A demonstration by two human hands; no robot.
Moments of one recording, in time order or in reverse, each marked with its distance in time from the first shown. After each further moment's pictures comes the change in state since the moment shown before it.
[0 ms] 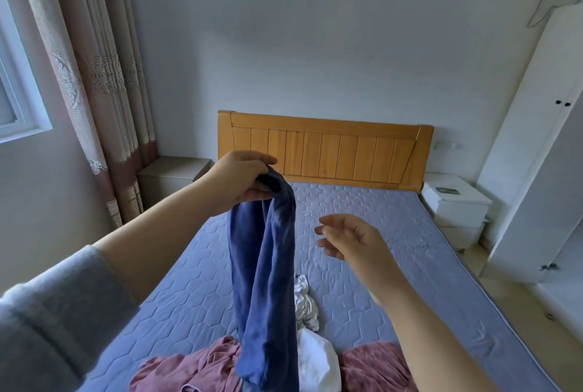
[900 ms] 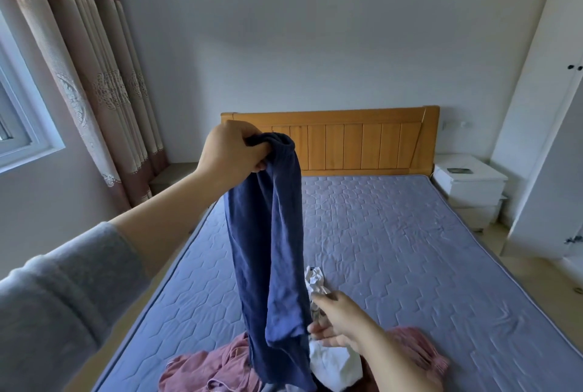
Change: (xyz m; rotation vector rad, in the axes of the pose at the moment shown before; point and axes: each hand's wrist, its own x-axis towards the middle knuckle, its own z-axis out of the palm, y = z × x) left_hand 0.005 0.019 0.004 0.664 0.247 0.513; right_hand -0.035 0.108 0.030 -0.054 -0.119 0.762
